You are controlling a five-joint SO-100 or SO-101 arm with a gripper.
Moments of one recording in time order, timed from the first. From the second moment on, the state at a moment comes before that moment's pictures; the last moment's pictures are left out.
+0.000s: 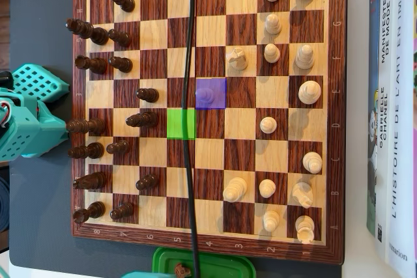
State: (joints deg) arm 42.1 67.7 70.9 75.6 51.0
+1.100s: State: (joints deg) arm 2.6 113.4 107.2 76.0 76.8
